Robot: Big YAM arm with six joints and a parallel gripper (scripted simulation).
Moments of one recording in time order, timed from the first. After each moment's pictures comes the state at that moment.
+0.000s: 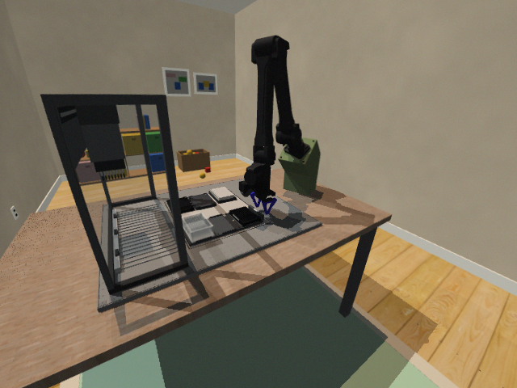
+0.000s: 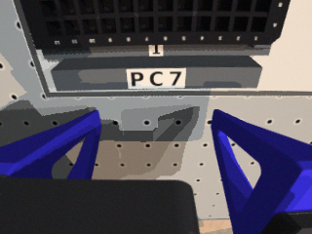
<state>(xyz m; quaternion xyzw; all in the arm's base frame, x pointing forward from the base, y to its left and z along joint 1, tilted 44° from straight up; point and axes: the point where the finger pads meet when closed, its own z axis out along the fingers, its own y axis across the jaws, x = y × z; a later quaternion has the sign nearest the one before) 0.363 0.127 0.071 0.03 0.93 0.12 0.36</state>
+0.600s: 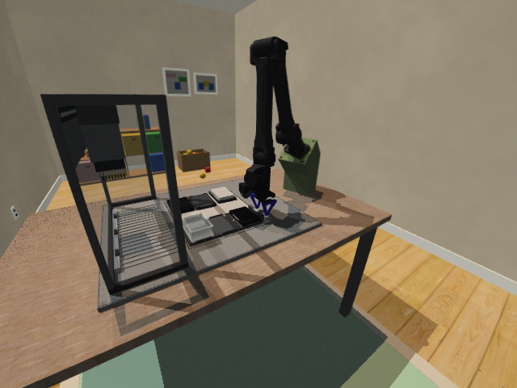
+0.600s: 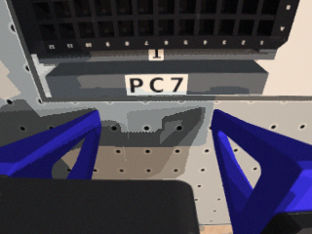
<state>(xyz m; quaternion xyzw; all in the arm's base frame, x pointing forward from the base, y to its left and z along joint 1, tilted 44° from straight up) 0.368 0.128 0.067 0.03 0.93 0.12 0.36</state>
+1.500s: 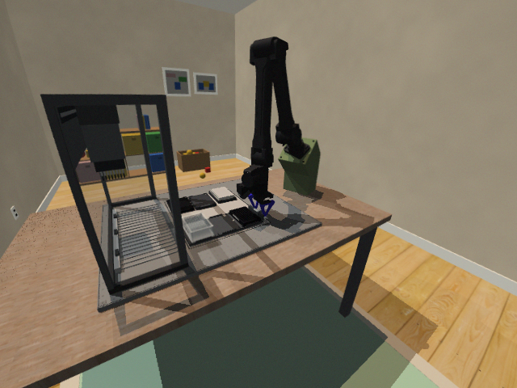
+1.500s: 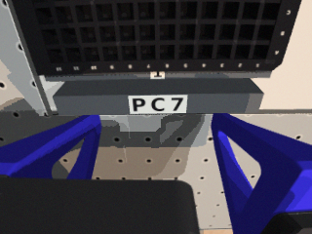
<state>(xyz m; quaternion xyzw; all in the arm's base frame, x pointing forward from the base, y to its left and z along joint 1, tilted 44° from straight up) 0.376 0.127 0.074 0.03 0.93 0.12 0.36</state>
